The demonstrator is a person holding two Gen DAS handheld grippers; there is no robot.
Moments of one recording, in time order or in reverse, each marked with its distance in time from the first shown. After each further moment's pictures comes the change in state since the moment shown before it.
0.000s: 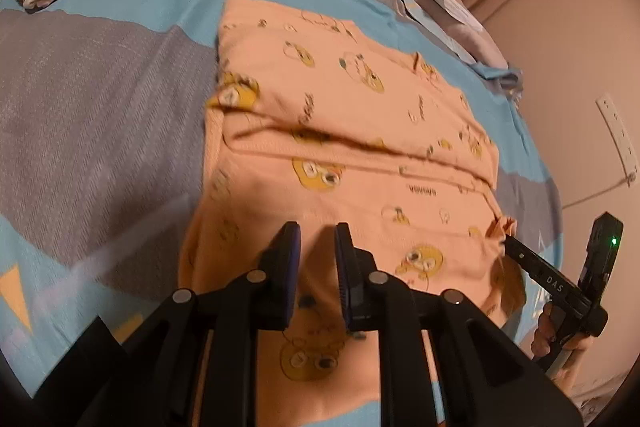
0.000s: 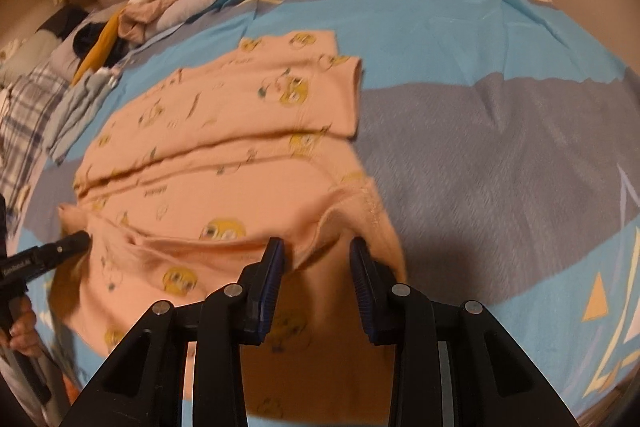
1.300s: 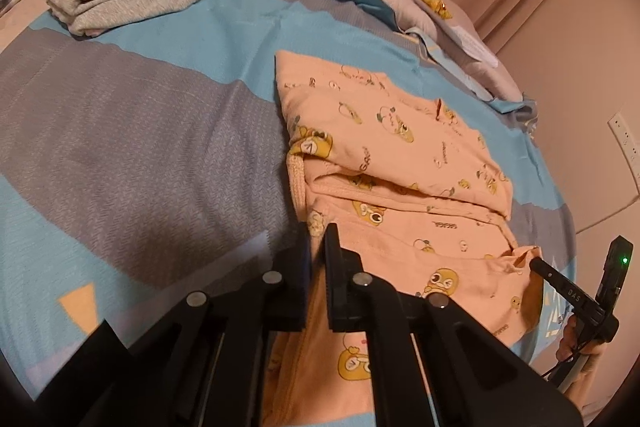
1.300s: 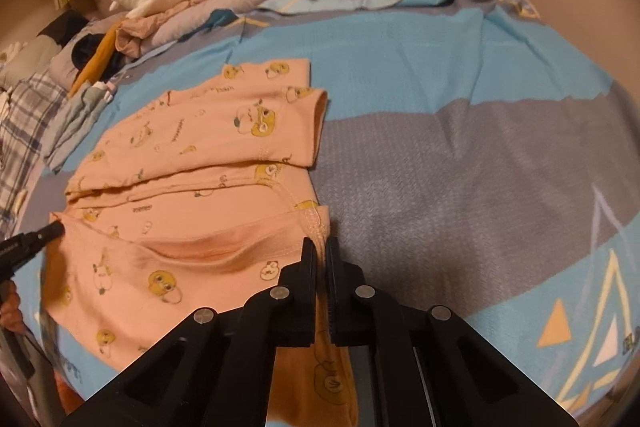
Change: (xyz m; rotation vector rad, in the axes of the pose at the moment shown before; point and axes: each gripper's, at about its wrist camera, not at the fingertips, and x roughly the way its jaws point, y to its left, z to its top) left arm -0.039 0.018 0.001 -0.009 -0.132 0.075; right arm -0.025 -0.026 0.001 -0.020 -0.052 0.003
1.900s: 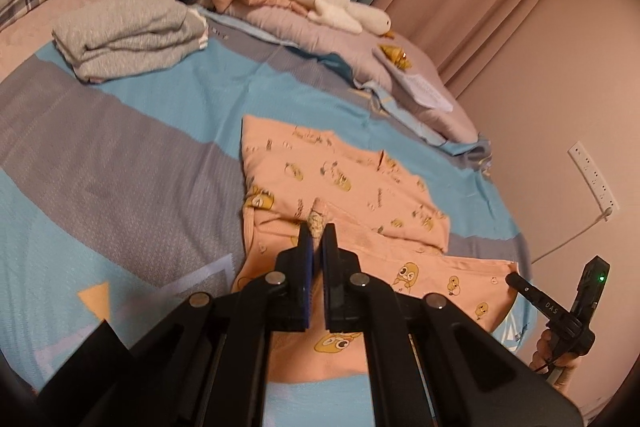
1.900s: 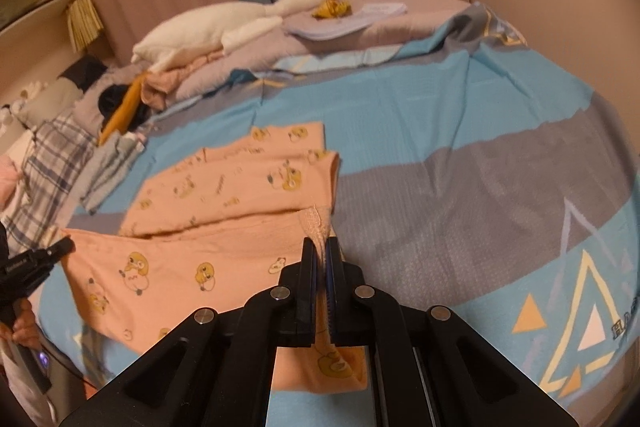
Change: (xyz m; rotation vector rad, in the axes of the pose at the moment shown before) left arm -0.071 -0.024 0.006 -0.011 -0.164 -0.122; right arm -0.058 0.001 0.006 0.049 -0.169 0.067
